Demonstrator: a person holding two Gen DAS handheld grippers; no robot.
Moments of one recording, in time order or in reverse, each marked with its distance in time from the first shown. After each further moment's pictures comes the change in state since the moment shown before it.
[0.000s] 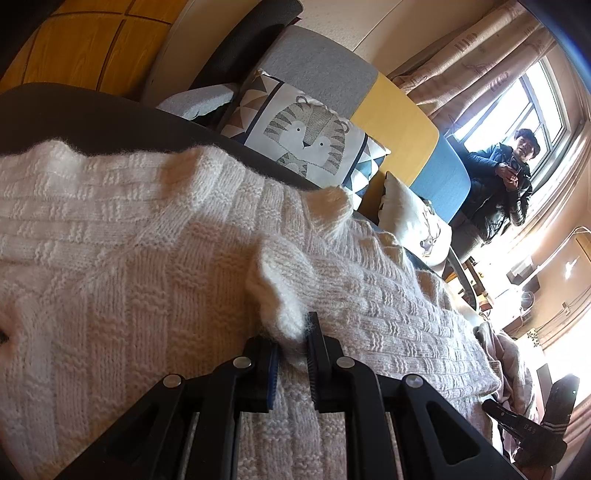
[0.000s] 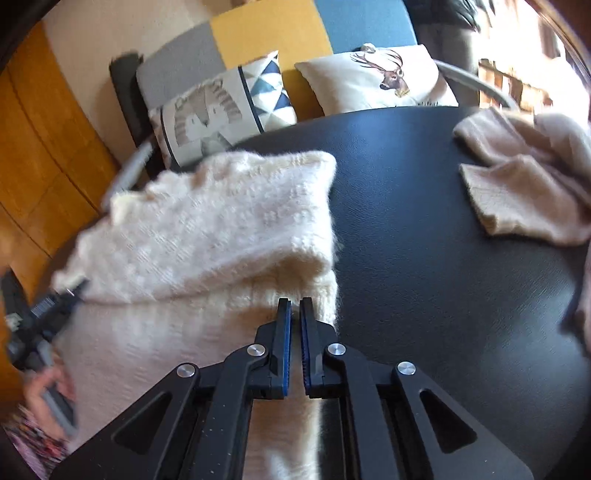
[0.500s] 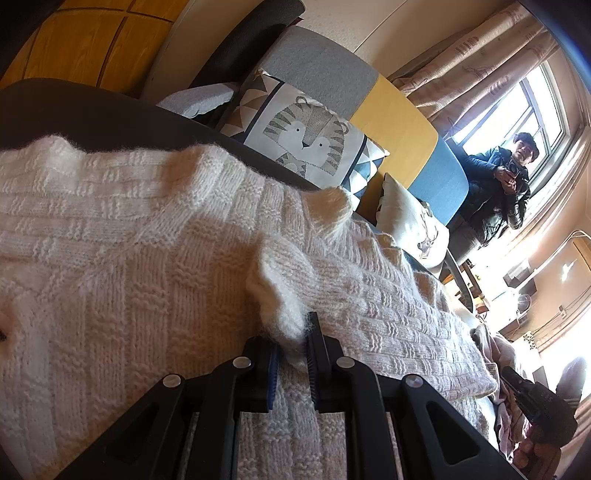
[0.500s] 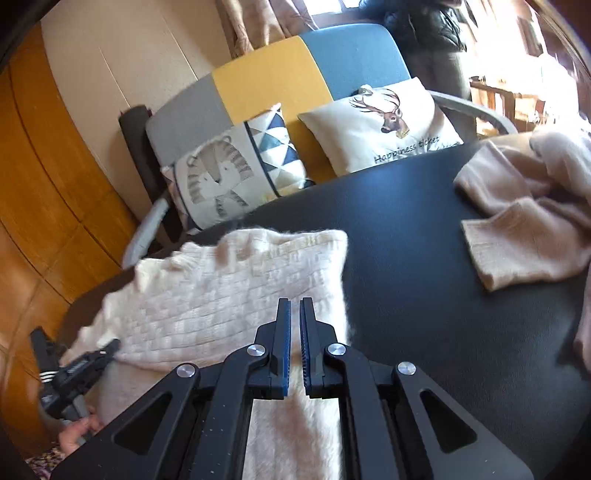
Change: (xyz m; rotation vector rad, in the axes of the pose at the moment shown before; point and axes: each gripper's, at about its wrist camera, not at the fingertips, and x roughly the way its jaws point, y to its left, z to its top) left arm 0.001 0.003 0.001 -0.016 0.000 -0.017; right arm -0.012 0.008 0.033 0.016 -0.150 0.007
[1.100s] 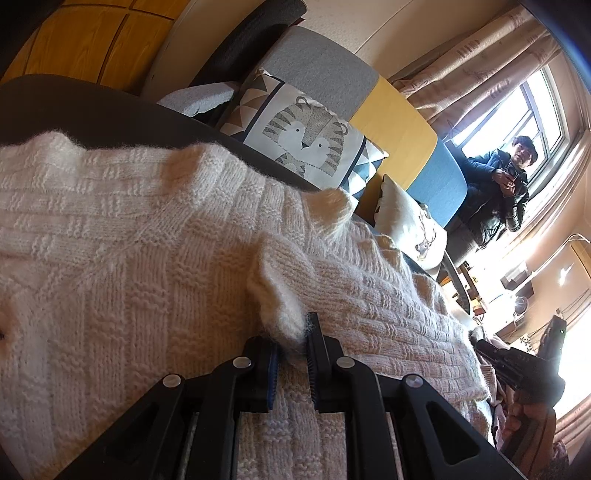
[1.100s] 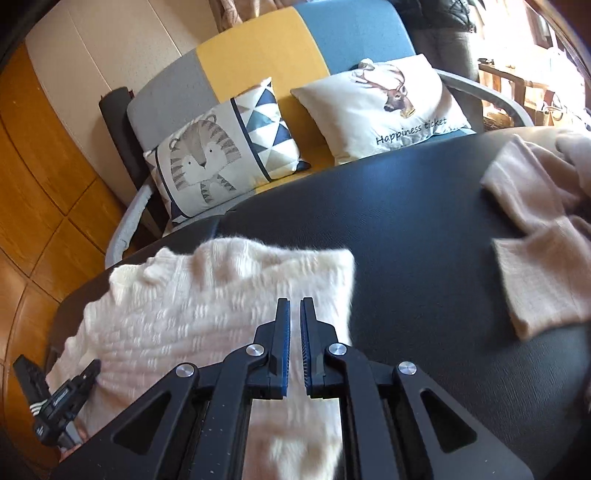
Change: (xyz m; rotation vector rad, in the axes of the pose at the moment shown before) left arm -0.001 0.002 0.000 -0.009 -0.001 -0.011; right arm 0.065 -0.005 0.040 0.011 0.110 -0.039
